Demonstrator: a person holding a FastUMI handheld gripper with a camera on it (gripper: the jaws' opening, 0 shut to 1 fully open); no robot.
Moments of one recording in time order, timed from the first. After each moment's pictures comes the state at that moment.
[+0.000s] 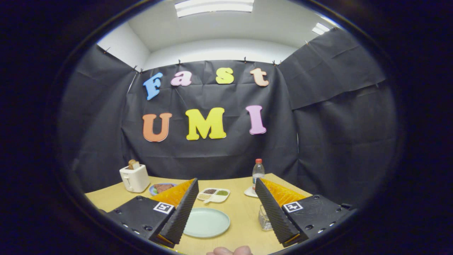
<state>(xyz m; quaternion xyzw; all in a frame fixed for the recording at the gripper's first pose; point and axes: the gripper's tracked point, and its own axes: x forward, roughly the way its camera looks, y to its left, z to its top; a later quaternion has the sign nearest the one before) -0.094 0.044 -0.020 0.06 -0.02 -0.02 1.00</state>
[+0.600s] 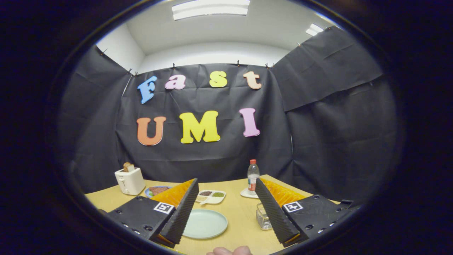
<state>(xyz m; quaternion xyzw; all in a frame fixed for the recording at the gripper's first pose) -0.098 0.039 -0.026 0.06 -0.03 -0.05 1.00</state>
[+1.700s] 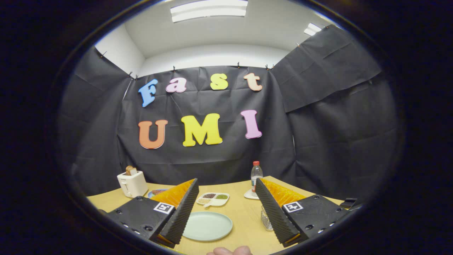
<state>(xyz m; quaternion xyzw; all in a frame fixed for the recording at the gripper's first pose) -0.096 0.047 -0.019 0.07 -0.04 -0.04 1.00</state>
